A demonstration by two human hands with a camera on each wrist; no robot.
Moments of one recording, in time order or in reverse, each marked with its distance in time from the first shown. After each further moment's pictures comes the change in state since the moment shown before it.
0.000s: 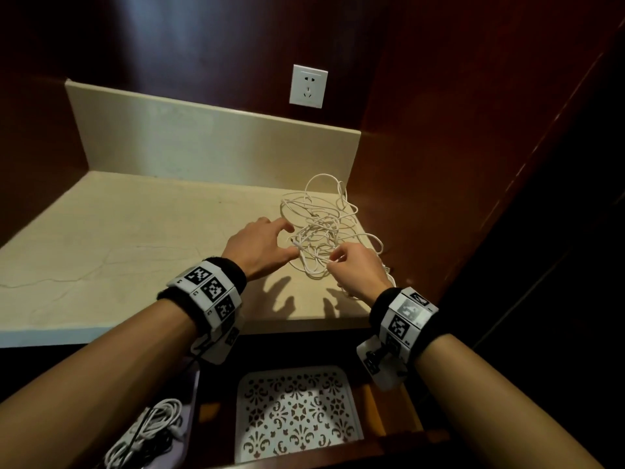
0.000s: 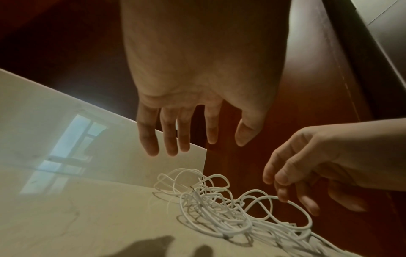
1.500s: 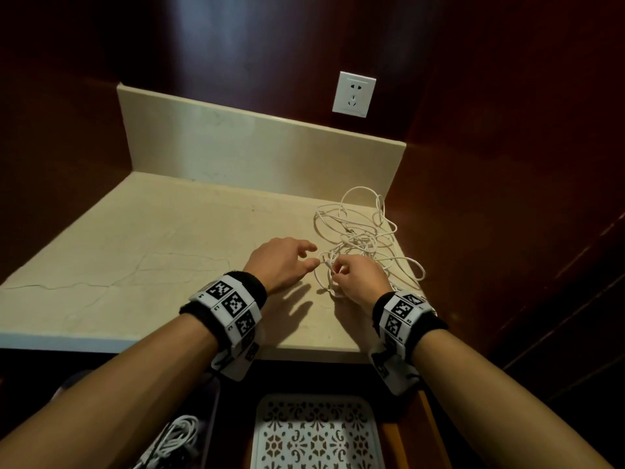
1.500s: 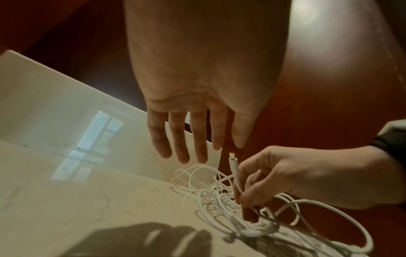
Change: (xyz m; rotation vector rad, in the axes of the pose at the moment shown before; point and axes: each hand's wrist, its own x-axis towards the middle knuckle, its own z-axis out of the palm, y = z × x) left_hand 0.023 -0.027 0.000 -0.113 -0.048 -0.061; right_hand 0.068 -0.014 0.044 -0.173 -0.119 -0.173
